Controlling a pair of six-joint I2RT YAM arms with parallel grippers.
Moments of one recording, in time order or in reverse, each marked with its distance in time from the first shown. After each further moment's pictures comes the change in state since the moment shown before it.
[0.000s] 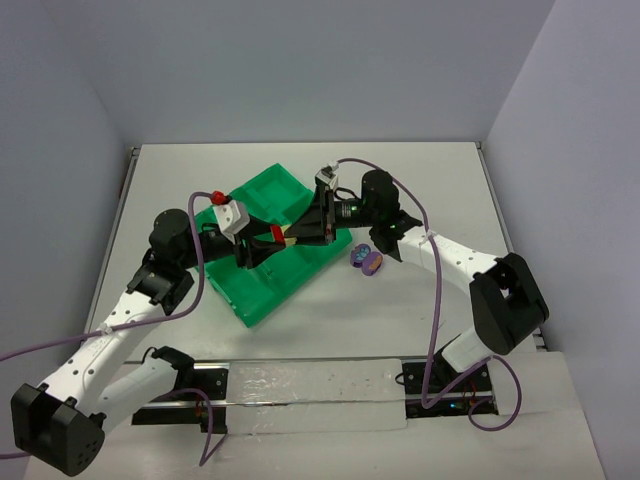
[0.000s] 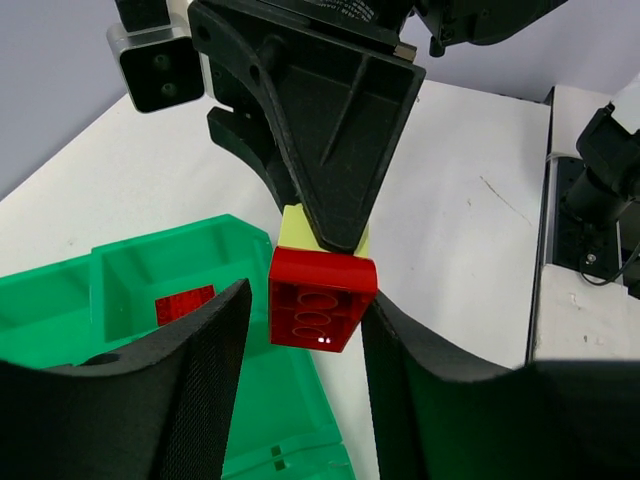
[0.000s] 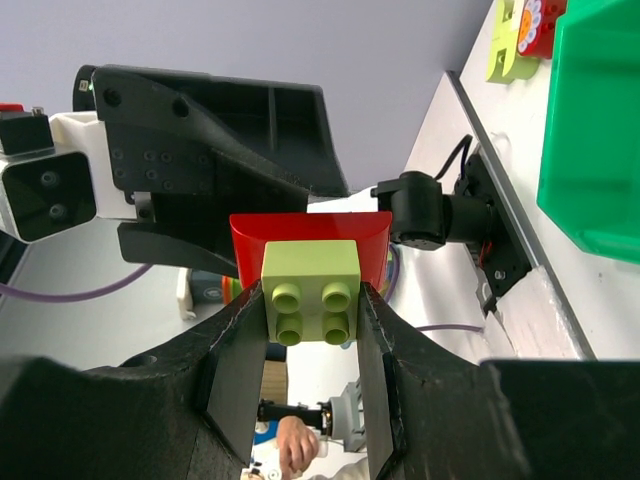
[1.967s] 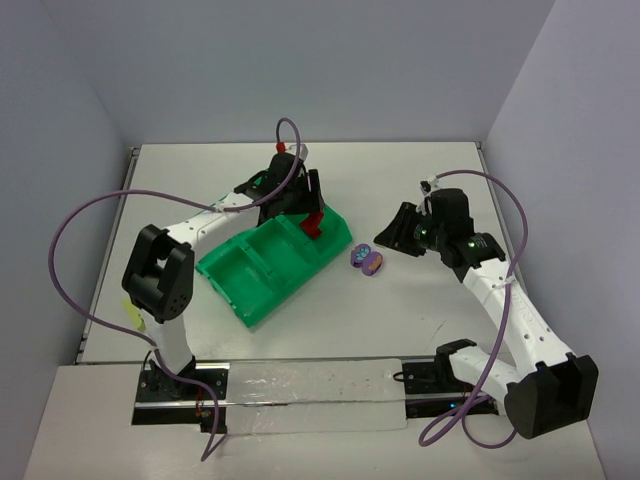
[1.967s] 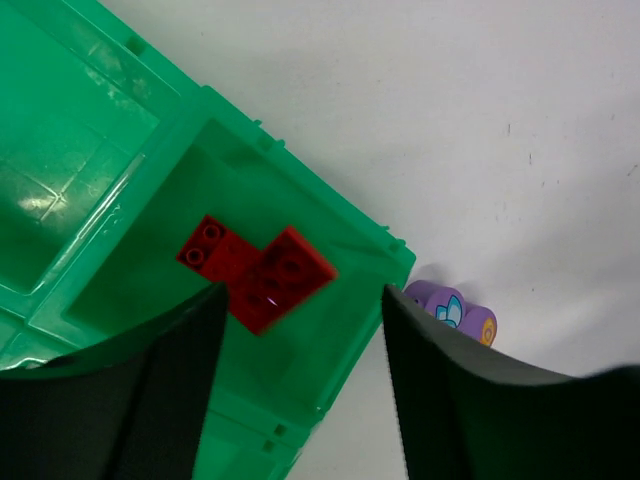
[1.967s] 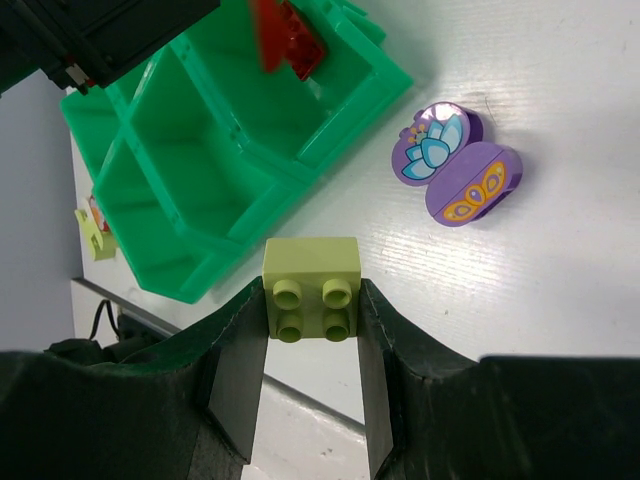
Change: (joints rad) left arm -0.183 0.950 0.733 -0.413 -0.781 -0.615; right arm -0.340 -0.489 -0.086 -1.007 0.673 -0.725
